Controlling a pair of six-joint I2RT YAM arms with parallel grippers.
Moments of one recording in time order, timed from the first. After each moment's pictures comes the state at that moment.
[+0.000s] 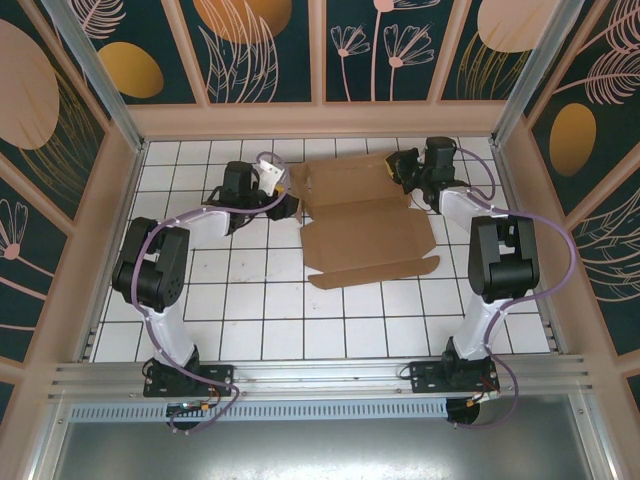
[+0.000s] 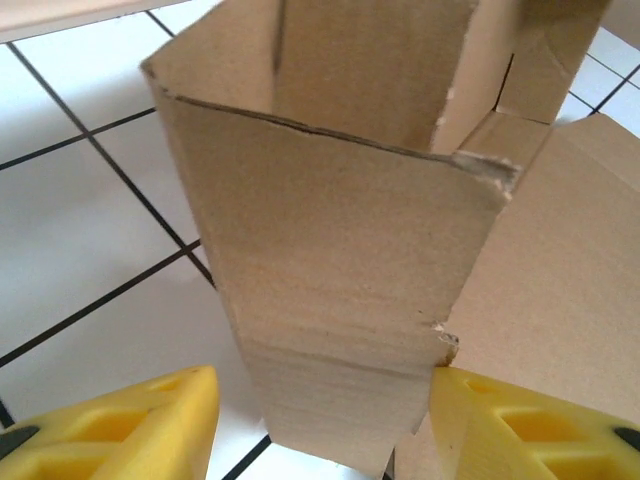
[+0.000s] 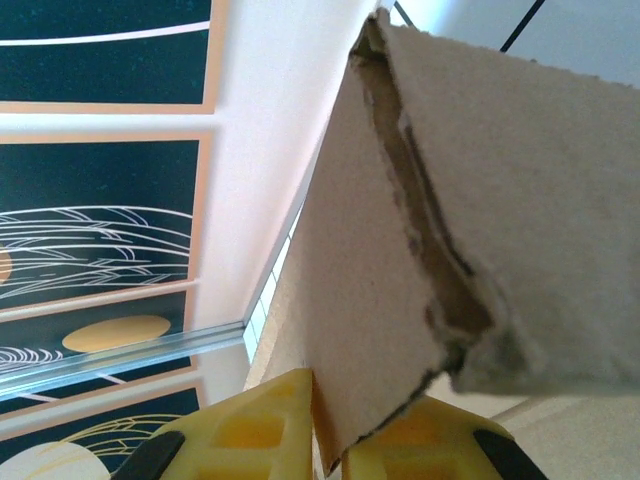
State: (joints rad) left arm -0.32 1.86 1.09 0.19 0.52 0.05; right arm 0.14 1.84 1.20 0.16 -0.44 1.23
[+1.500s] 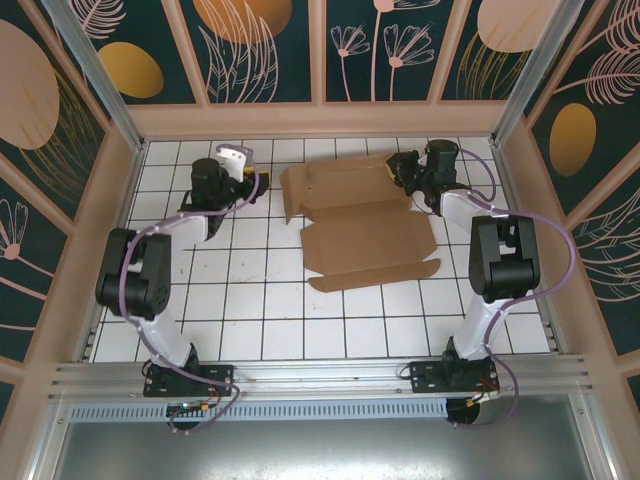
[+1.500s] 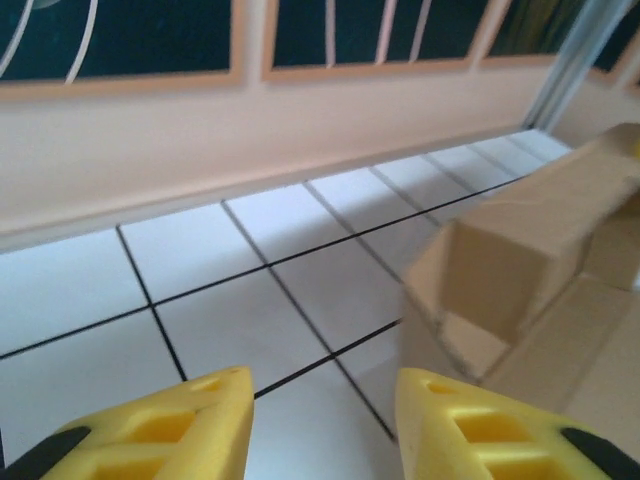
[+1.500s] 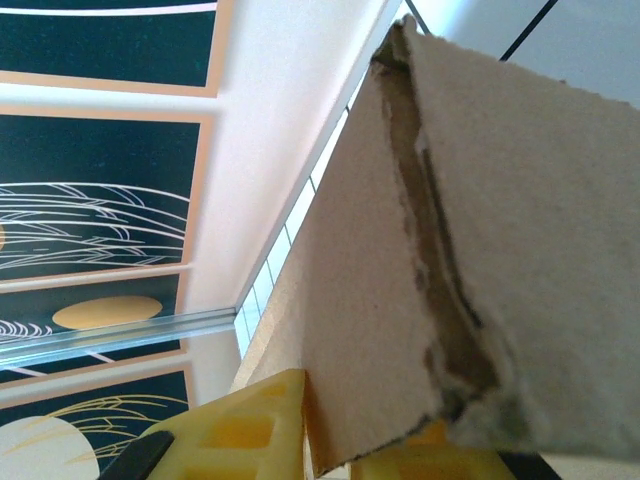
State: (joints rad) left arm -0.17 1.81 1.03 0.44 0.46 -0.08; right arm 0.13 1.84 1.18 0.18 -0.48 1.17
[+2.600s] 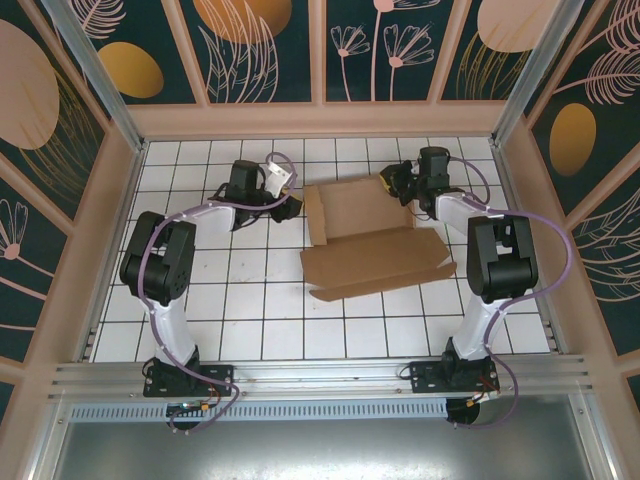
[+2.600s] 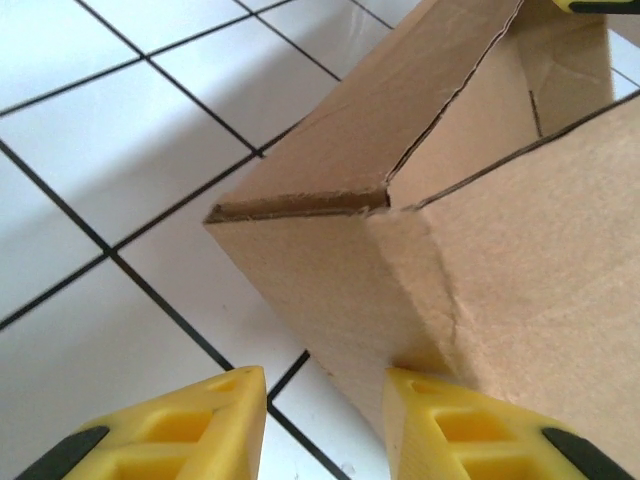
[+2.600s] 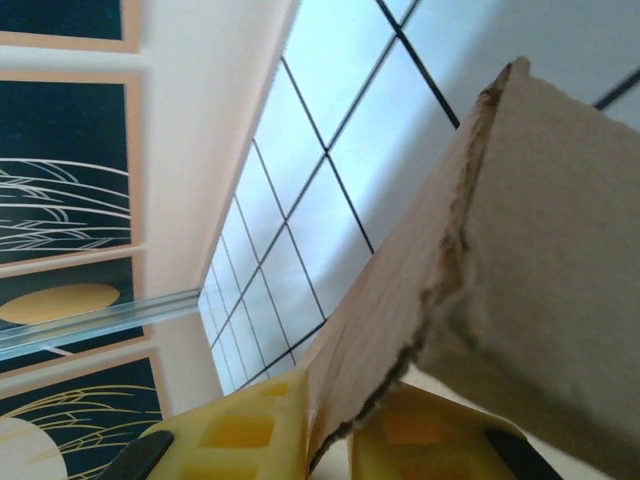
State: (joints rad) left arm -0.32 1.91 1.15 0.08 0.61 0.10; right arm 0.16 1.84 1.15 0.11 -0.46 1.17
